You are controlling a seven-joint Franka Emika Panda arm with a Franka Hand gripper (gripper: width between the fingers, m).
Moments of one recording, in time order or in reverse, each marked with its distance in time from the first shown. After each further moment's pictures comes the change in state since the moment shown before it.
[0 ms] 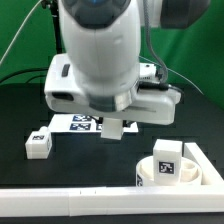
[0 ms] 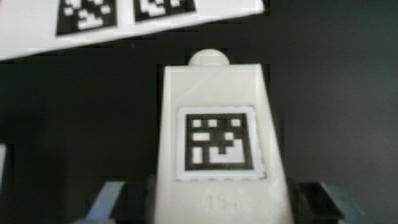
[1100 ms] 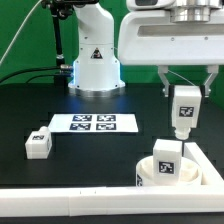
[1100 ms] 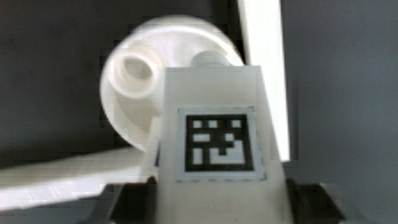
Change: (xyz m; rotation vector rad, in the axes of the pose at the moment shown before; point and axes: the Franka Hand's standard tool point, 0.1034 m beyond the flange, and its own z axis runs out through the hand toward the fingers) arm -0.011 -0.116 -0.092 0.067 0.930 -0.067
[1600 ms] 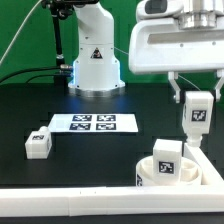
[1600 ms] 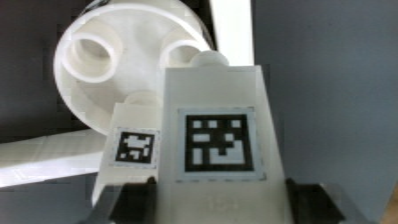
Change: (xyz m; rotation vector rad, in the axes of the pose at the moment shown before) arm -0.009 -0.011 0.015 0.025 0.099 -0.044
